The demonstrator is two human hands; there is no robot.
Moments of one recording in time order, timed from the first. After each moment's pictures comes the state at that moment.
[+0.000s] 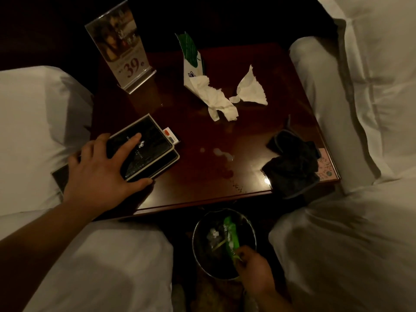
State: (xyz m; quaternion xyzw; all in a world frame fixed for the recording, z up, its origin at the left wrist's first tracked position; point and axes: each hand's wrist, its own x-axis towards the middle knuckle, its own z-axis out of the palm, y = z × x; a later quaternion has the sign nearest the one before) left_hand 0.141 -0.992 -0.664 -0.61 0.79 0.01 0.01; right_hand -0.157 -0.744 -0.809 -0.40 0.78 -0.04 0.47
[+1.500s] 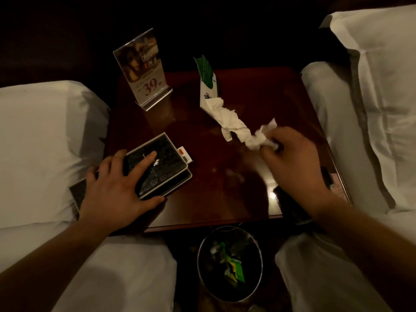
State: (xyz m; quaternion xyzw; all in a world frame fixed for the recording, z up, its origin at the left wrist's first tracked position) left_hand 0.140 -0.993 -0.664 -0.61 0.79 0.00 0.02; right_hand -0.207 -0.976 -0.603 -0.63 0.69 -0.31 0.15
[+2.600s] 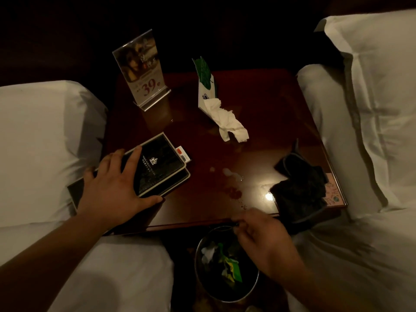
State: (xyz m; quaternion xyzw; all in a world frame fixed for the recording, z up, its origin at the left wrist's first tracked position) left_hand 0.138 -0.996 -0.658 -0.64 0.77 0.04 0.04; right_hand -0.170 -0.862 -0.665 -0.64 0.67 -0.18 0.34
